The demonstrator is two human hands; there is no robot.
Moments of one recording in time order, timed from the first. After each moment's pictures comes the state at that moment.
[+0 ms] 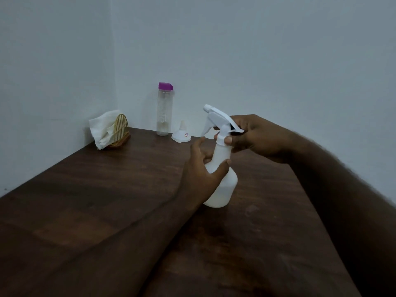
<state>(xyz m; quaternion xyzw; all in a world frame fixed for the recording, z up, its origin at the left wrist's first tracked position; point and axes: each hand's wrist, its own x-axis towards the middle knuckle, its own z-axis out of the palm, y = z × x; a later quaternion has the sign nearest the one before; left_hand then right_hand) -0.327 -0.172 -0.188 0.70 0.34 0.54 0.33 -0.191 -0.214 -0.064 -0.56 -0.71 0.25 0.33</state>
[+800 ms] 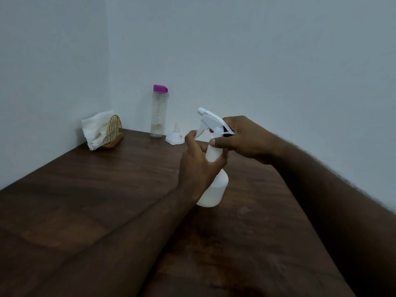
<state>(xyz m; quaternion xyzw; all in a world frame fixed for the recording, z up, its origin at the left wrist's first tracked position) -0.309 -0.159 -0.169 0.66 0.38 0.59 0.24 -0.203 -0.209 -0.063 -0.60 -0.71 0.17 0.31</state>
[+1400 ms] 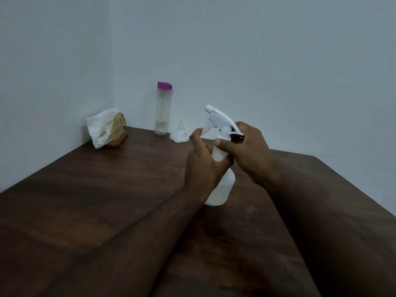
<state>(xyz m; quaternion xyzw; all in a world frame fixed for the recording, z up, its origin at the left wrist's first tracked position) -0.309 -0.159 -0.172 0.66 0.38 0.59 0.26 -0.215 -0.208 -0.111 -0.57 -0.61 0.15 0.53</state>
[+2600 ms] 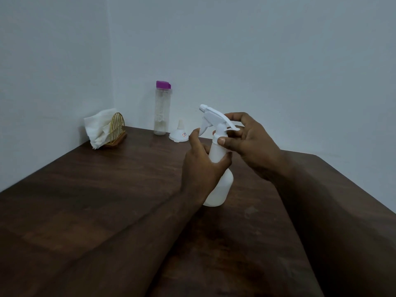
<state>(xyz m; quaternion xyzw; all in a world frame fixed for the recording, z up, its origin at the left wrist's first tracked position) -0.312 -0.161 -0.175 0.66 0.38 0.59 0.26 -0.202 -0.208 -0.101 -0.51 -0.64 0.26 0.51</state>
